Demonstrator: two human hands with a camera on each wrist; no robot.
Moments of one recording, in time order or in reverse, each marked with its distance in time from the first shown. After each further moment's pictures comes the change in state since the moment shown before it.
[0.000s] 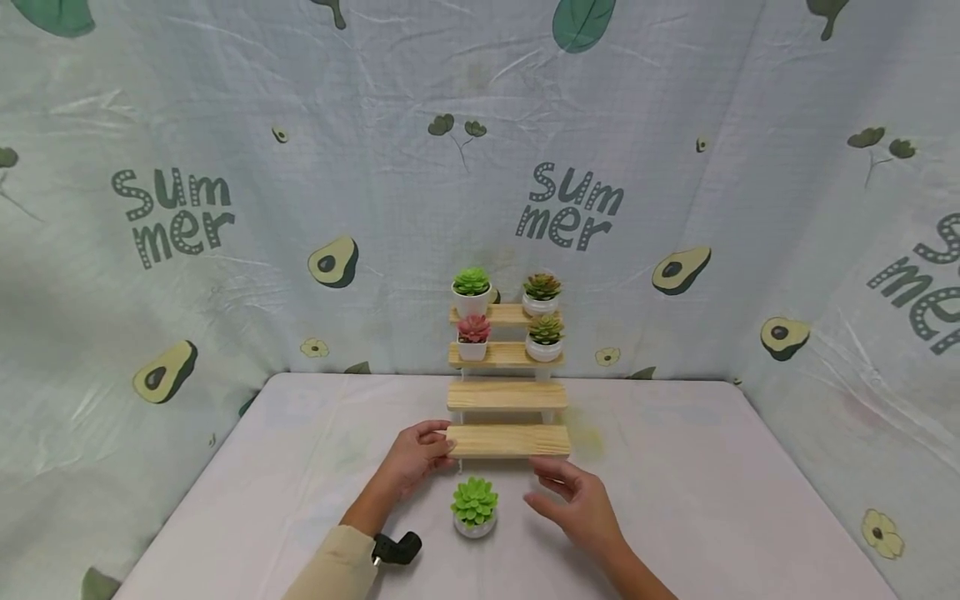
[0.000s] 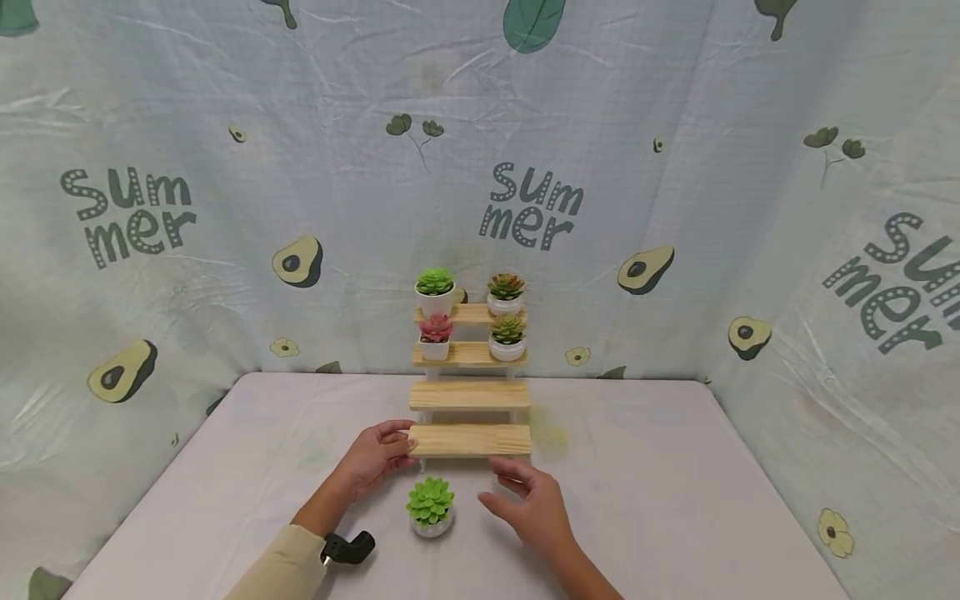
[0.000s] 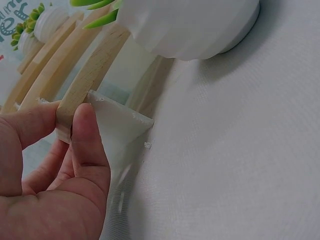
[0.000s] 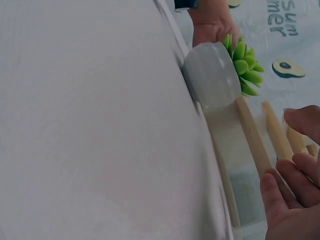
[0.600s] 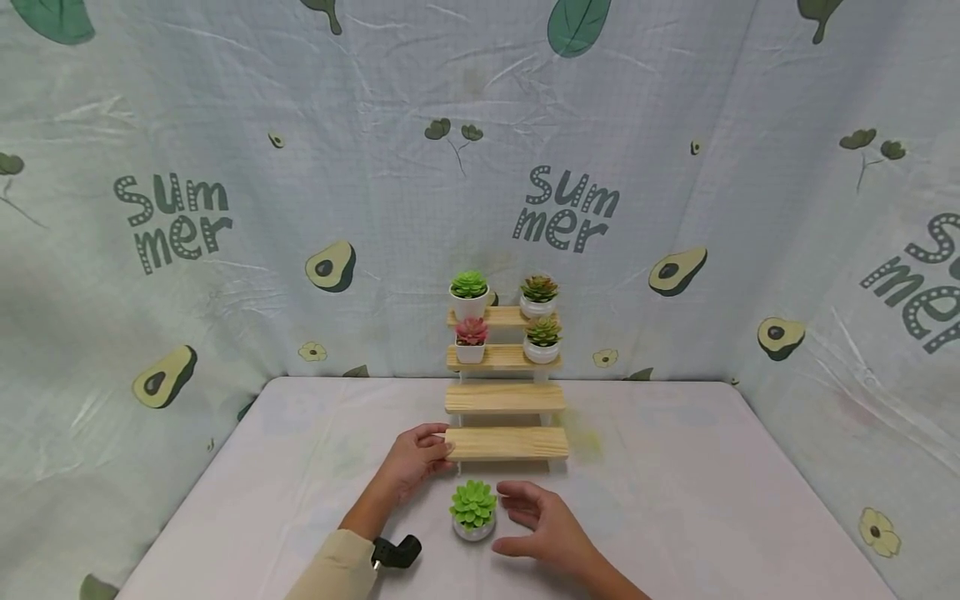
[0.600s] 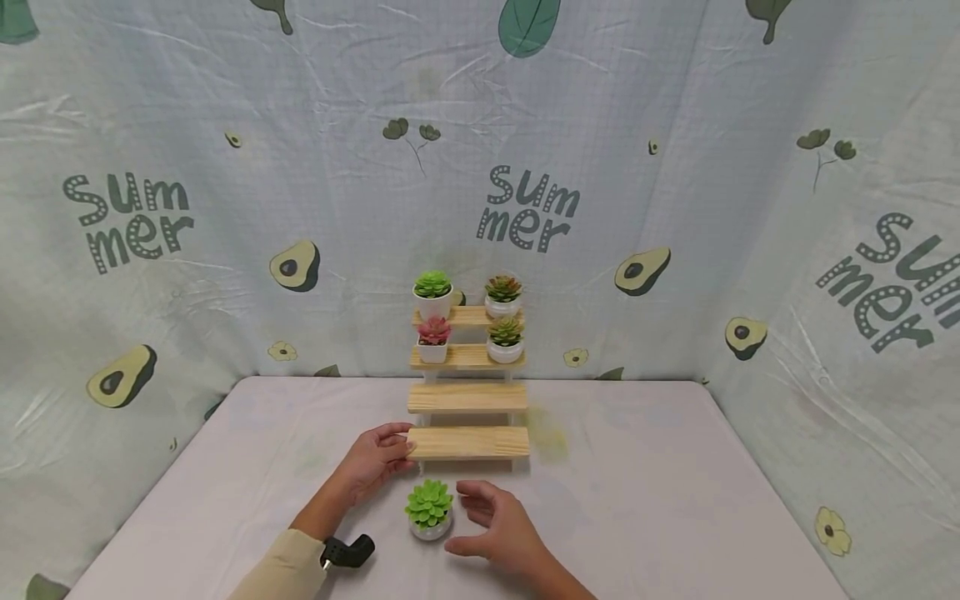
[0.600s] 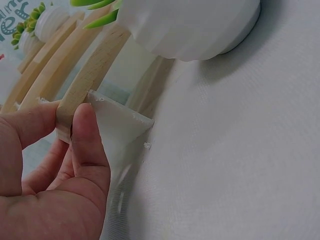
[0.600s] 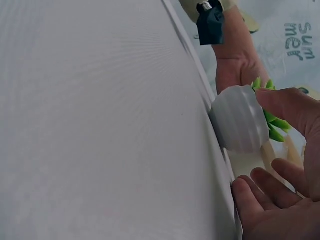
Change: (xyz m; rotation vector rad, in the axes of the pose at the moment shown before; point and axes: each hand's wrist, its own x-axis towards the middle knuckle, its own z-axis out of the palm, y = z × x) left_hand 0.001 0.000 0.000 -0.014 0.003 -0.001; right_hand -0.004 -0.001 0.027 0.070 -0.331 0.100
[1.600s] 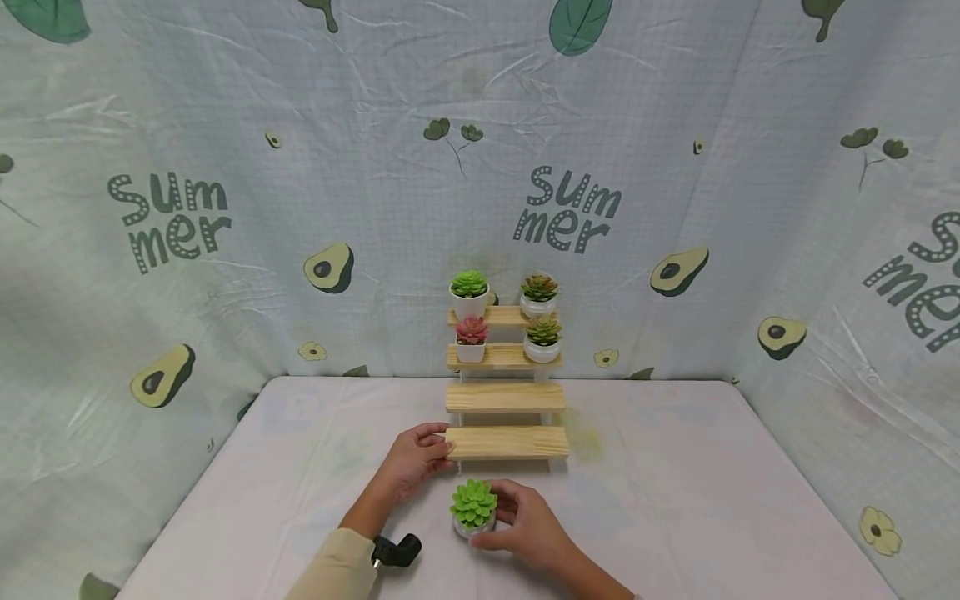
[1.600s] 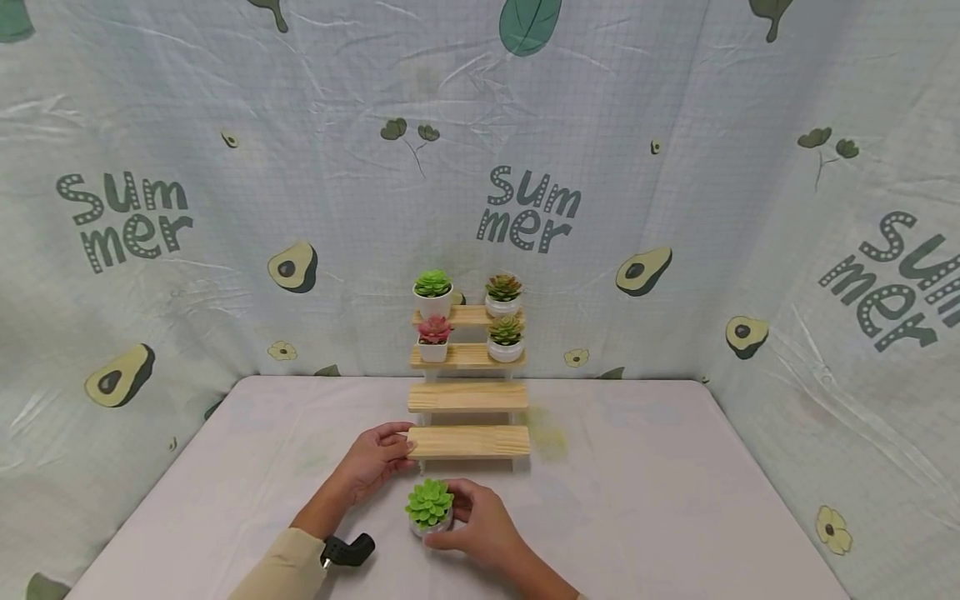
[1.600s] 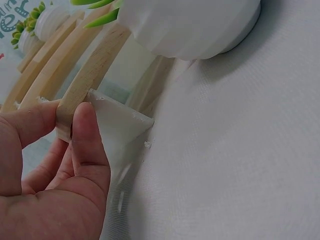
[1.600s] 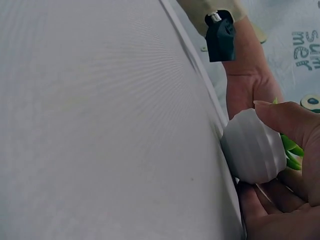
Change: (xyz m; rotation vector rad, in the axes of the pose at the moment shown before) left_hand 0.003 -0.001 -0.002 -0.011 -0.024 -0.004; right_hand 0.021 -0.002 0.022 -0.048 0.031 0.029
